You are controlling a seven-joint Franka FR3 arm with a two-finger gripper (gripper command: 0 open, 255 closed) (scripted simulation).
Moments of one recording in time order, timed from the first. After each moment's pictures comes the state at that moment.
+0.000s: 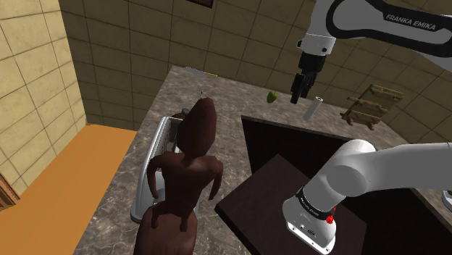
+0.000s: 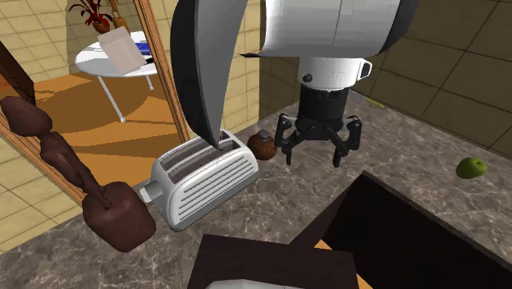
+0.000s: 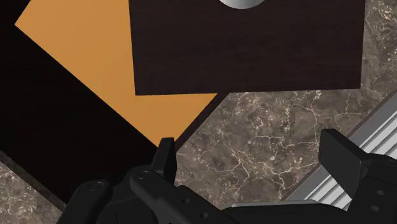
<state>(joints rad) -0.02 -0.78 -0.07 -2.40 -0.10 1.43 -0.09</state>
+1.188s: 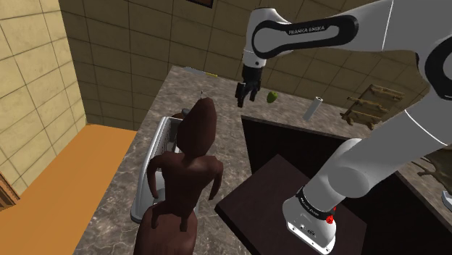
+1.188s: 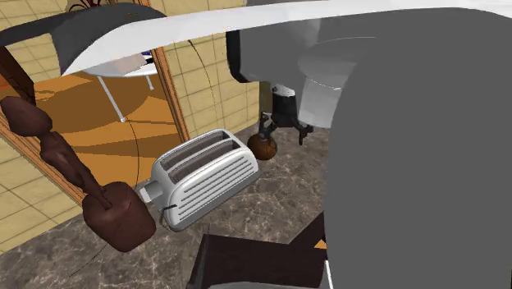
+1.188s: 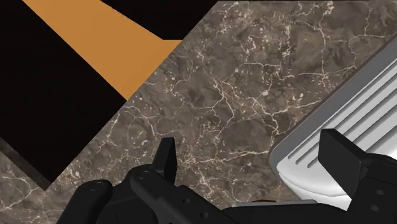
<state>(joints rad) 0.04 -0.23 -0.01 -2.25 -0.06 1.85 -0.03</state>
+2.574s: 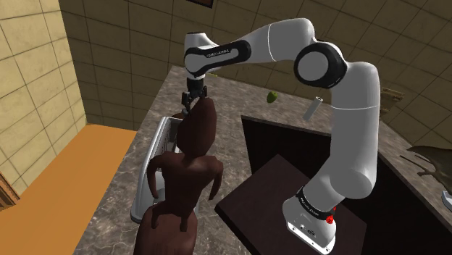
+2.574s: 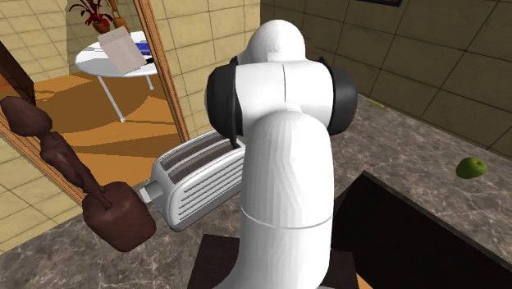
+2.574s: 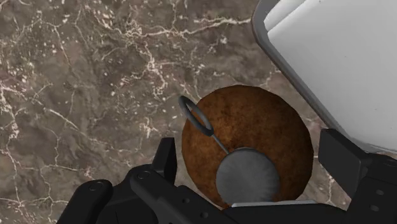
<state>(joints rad) 0.11 0.59 0.03 -1.55 -0.09 1.97 0.03</state>
